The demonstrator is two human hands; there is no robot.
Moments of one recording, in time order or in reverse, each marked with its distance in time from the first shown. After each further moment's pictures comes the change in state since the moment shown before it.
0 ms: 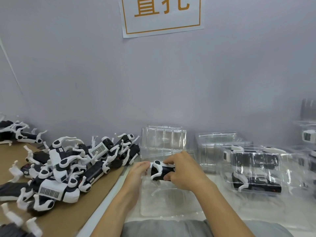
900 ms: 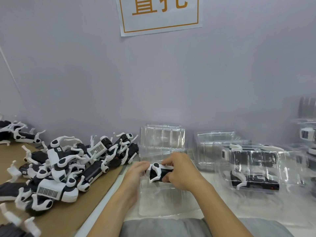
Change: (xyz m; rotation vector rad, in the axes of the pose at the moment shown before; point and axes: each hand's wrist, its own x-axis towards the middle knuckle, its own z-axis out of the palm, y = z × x) left_hand -0.002 0.002 0.001 -0.023 0.003 -0.055; right_hand 0.000 -0.001 0.004 0.155 -0.046 0.013
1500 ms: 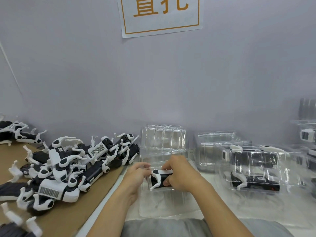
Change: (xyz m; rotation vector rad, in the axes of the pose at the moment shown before) left_hand 0.008 0.001 -0.001 0.190 0.047 -0.055; right_hand -0.001 -0.005 0.000 -0.157 -0.098 0.017
